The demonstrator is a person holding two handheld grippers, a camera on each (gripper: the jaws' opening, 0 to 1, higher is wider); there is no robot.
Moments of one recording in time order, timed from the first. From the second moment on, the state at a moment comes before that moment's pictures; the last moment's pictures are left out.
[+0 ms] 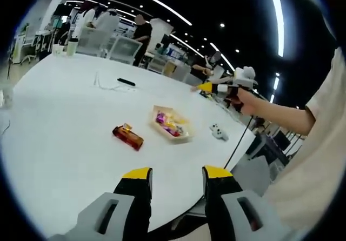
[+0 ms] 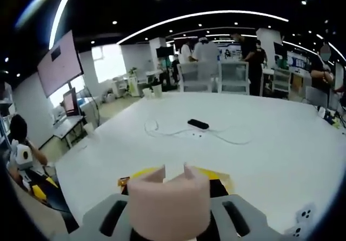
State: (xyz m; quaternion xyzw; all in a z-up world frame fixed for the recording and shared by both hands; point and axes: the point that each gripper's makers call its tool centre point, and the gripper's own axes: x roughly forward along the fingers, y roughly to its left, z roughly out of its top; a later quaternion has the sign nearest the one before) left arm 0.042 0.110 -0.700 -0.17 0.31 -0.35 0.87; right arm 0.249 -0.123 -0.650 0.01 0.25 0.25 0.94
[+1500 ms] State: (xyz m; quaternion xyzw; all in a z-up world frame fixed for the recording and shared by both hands) left arm 0.046 0.123 -0.703 -0.17 0.31 -0.33 0.87; right arm 0.240 -0.048 -0.672 0.01 0.27 0.32 0.91
